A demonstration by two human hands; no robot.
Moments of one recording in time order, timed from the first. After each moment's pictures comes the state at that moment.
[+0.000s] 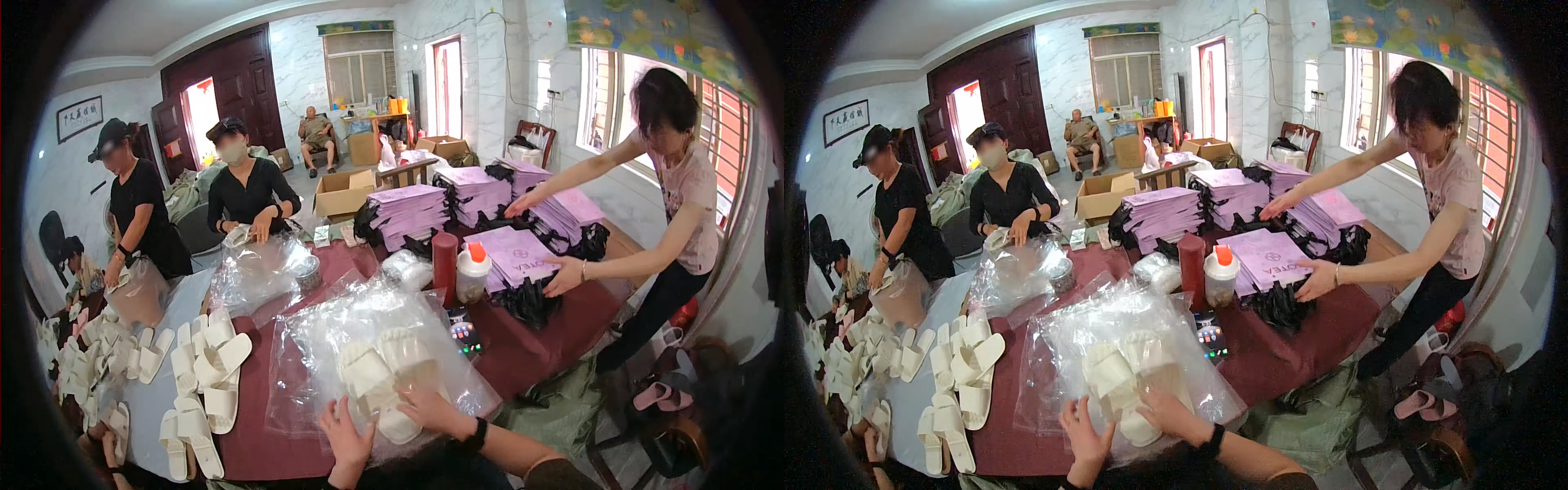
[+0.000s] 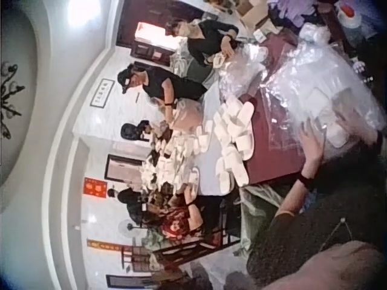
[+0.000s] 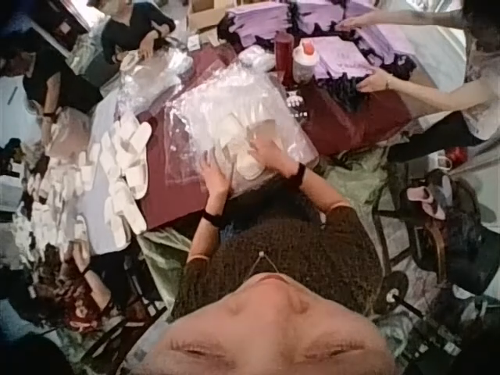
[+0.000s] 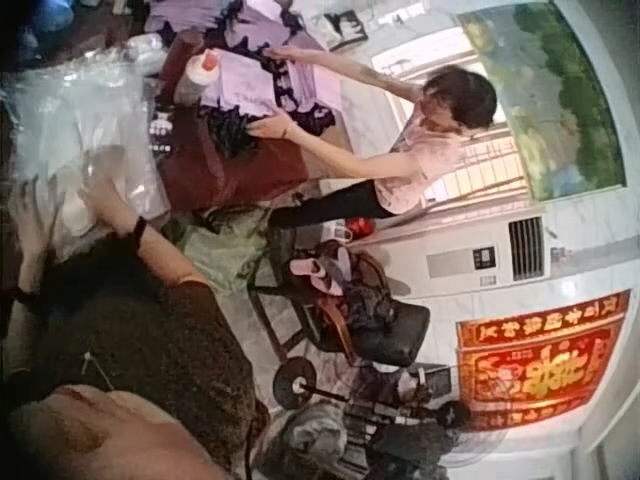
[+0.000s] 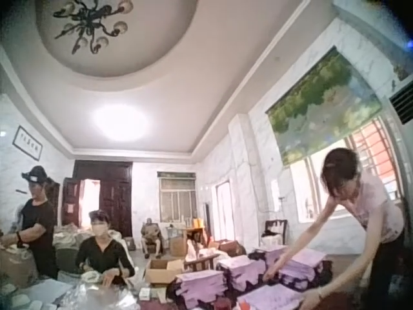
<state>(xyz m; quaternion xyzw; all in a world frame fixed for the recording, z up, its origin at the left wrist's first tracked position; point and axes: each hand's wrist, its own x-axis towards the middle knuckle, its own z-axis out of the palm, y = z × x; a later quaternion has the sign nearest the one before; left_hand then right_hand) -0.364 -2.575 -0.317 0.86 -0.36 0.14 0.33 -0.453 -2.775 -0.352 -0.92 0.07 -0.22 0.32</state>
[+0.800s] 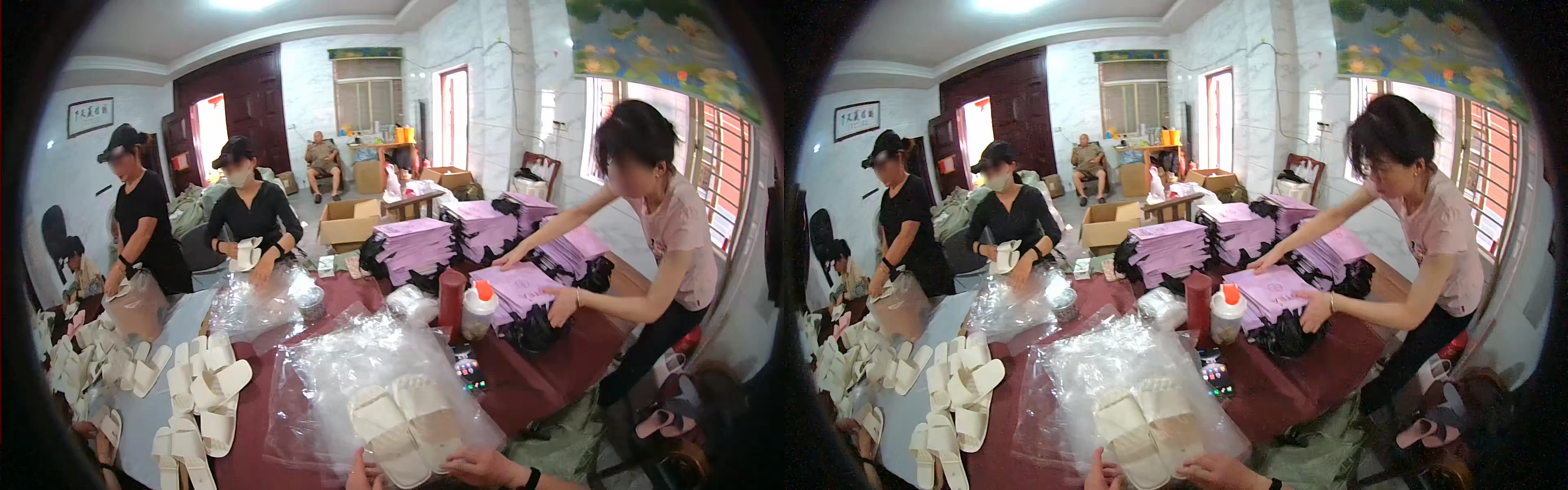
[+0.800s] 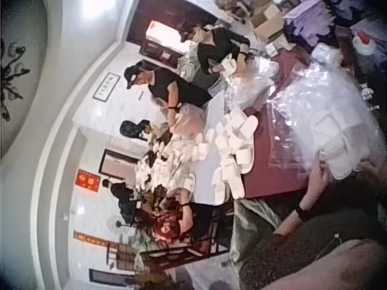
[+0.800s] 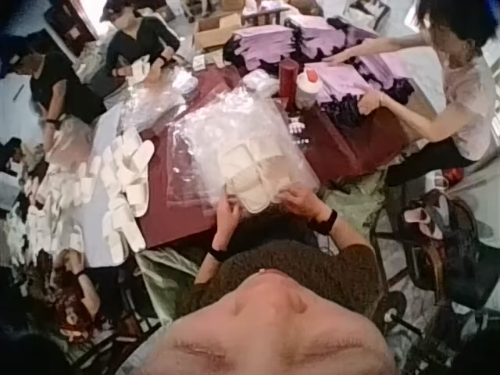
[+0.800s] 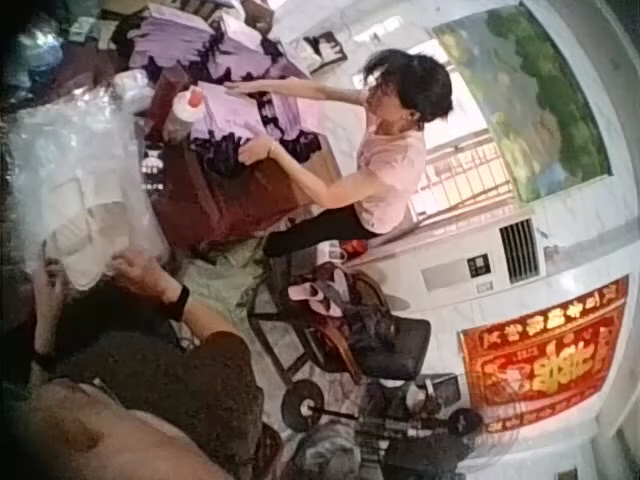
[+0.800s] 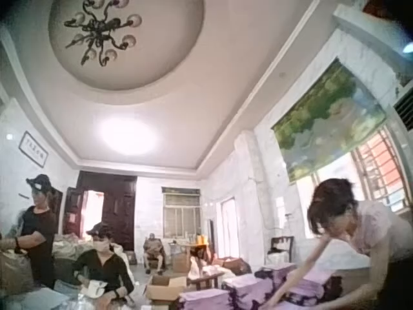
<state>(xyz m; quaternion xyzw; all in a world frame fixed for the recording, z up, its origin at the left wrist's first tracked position) -0.385 -2.554 -0.382 0.75 -0.35 -0.07 0.55 -0.577 -2.786 -0.345 -0.95 -0.05 -0.07 0.28</state>
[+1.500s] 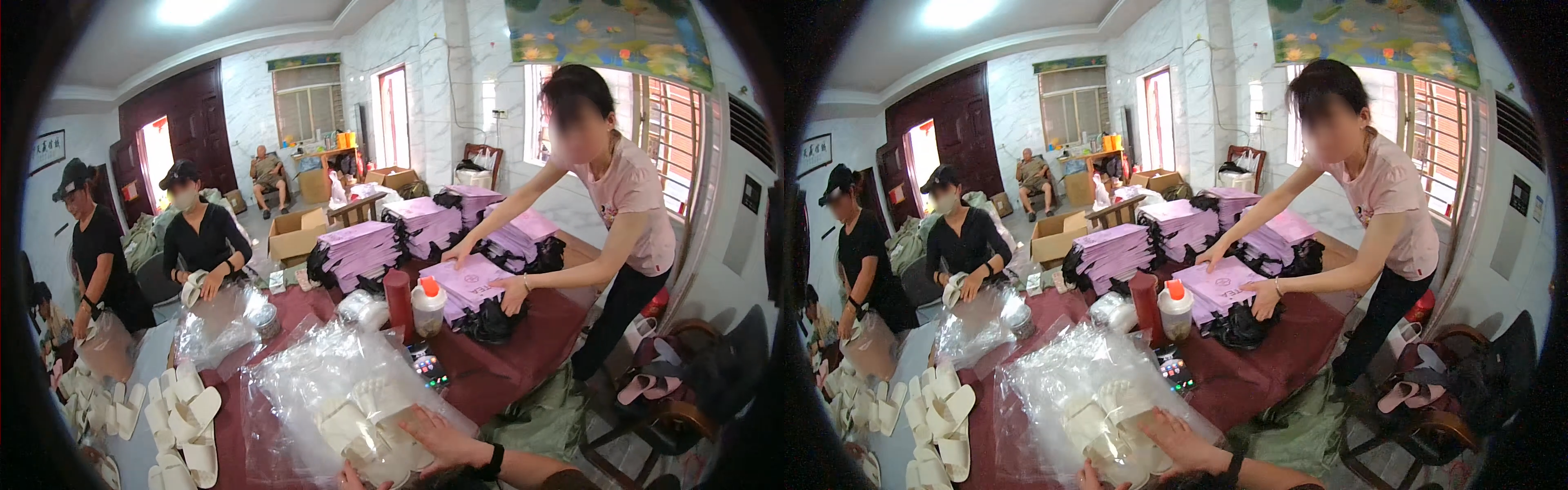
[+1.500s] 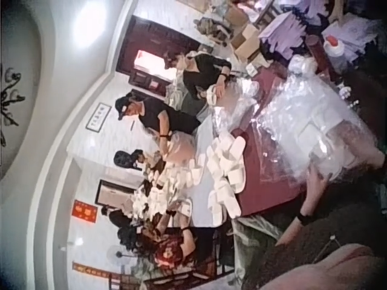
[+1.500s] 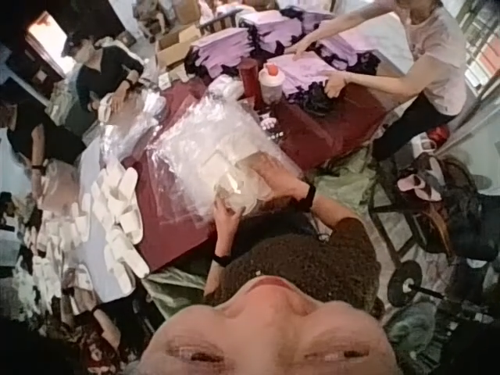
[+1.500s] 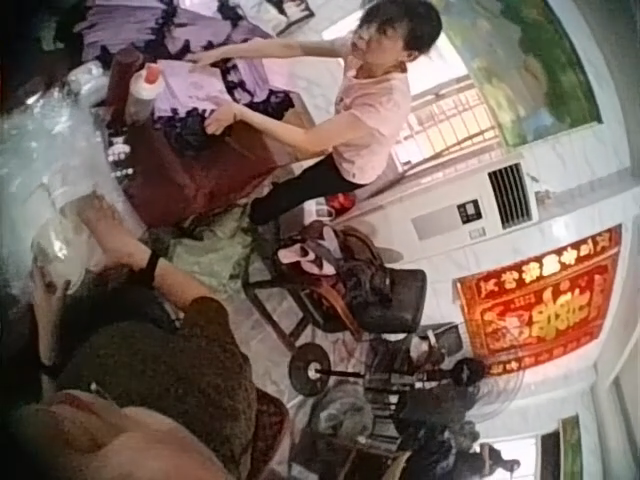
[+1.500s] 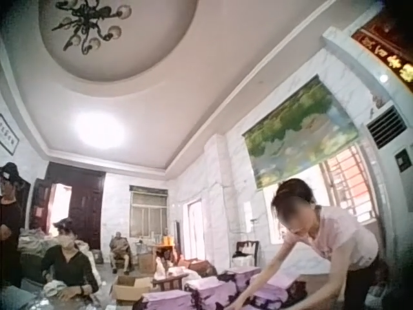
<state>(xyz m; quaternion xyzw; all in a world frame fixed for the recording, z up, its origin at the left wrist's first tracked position) -0.401 -2.569 -0.374 0.79 -0.36 -0.12 0.48 -0.533 -2.799 -0.318 -0.98 0.06 -0.11 0.14</state>
